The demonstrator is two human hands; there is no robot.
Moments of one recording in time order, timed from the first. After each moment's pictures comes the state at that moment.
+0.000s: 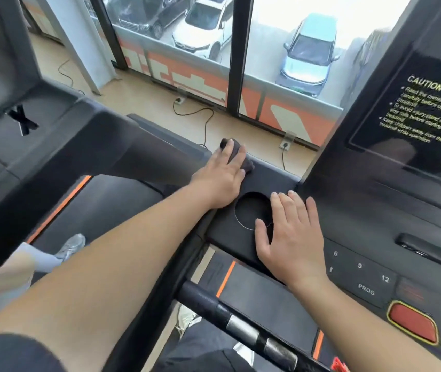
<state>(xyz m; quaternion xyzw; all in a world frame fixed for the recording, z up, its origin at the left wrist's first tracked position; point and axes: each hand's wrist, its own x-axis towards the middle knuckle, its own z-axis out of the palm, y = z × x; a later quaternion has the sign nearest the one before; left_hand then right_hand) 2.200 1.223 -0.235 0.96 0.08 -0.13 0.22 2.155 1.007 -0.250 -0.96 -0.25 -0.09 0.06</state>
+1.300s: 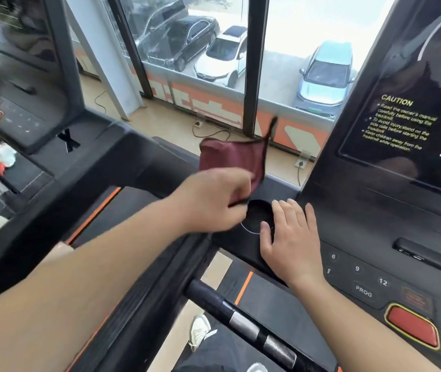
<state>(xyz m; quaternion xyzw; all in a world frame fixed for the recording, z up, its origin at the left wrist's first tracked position) 2.108 1.203 -0.119 0.98 -0.04 0.01 0.21 2.153 1.005 -0.243 -0.96 -0.25 -0.08 0.10</state>
